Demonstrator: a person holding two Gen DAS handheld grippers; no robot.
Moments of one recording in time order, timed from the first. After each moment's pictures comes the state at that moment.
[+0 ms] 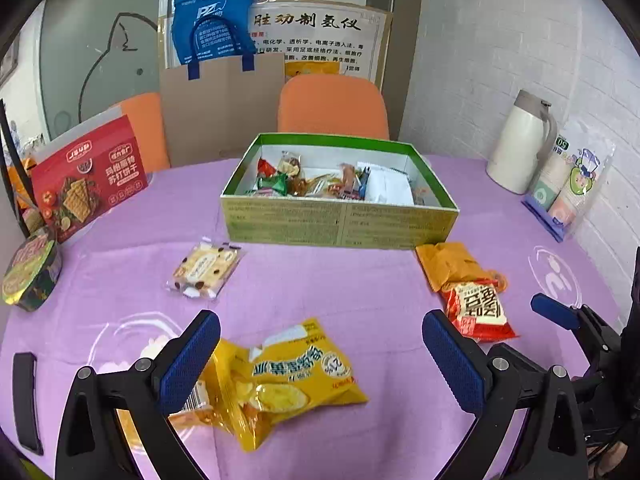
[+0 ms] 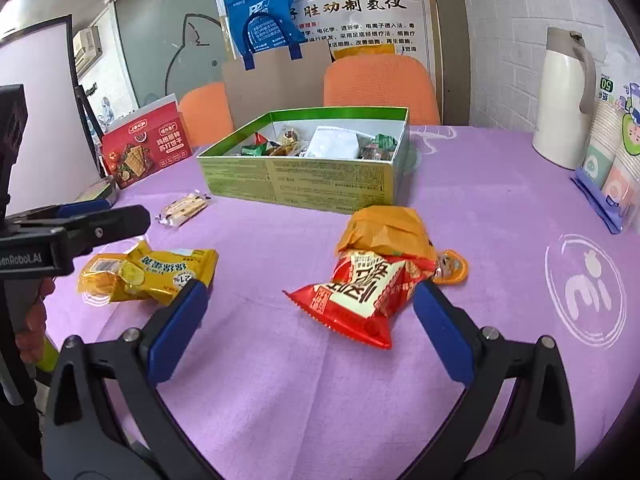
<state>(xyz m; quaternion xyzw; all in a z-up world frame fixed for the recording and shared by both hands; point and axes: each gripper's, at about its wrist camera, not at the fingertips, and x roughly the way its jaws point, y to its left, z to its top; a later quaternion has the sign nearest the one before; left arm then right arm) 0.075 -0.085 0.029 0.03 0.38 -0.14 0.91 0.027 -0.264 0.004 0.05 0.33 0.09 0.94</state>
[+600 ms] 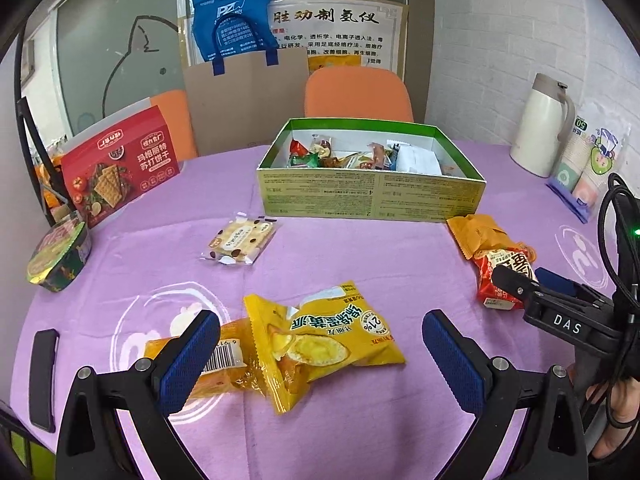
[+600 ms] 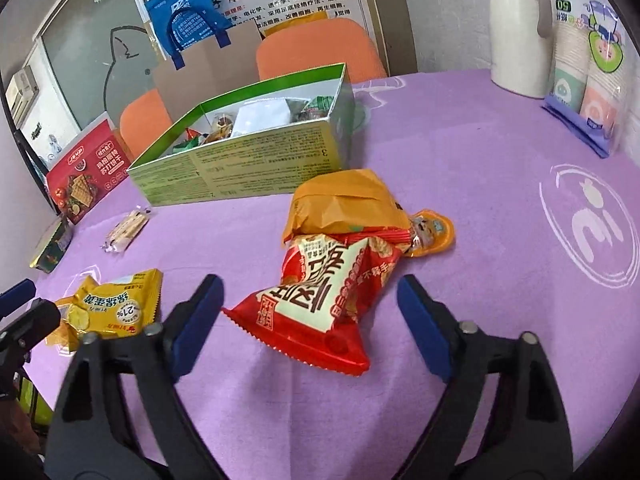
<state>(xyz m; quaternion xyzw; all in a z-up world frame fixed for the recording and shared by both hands) 0.053 -0.069 0.014 0.05 0.38 -0.10 0.92 0.058 -0.288 -0.030 0.15 0.38 0.02 0.91</state>
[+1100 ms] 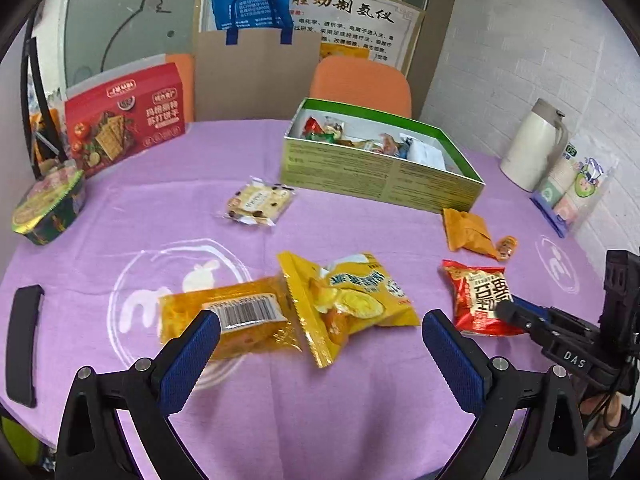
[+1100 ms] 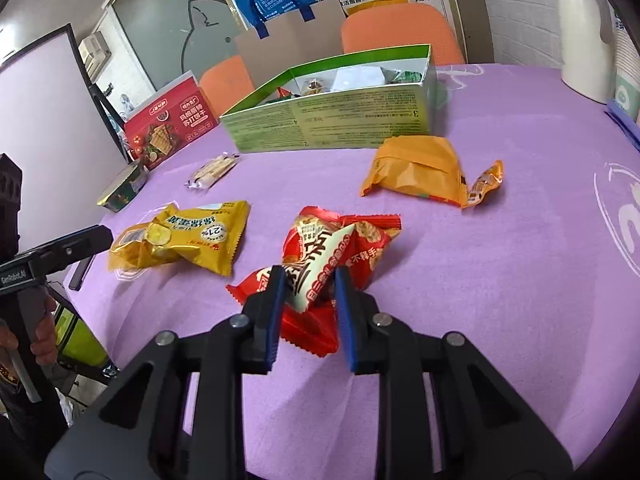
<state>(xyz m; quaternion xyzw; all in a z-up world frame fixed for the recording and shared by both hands) 0.043 -0.018 0.006 -0.03 0.41 -0.14 0.90 0.013 -0.265 -0.027 0.12 0.39 0.15 0.90</state>
